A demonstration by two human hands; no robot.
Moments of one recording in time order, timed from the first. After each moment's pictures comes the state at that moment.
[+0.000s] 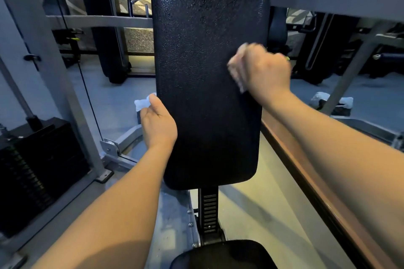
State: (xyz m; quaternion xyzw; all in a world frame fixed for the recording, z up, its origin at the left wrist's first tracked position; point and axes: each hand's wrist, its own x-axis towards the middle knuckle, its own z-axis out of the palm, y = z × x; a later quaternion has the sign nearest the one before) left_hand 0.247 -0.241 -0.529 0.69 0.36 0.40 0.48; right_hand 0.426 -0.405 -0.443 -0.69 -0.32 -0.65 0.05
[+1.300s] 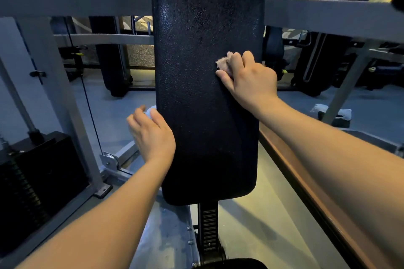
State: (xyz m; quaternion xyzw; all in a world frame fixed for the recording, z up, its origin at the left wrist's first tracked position) left_hand 0.254 -0.231 -0.531 0.69 0.36 0.51 0.37; right_hand 0.419 -0.385 -0.430 -0.72 -0.31 -0.61 0.06
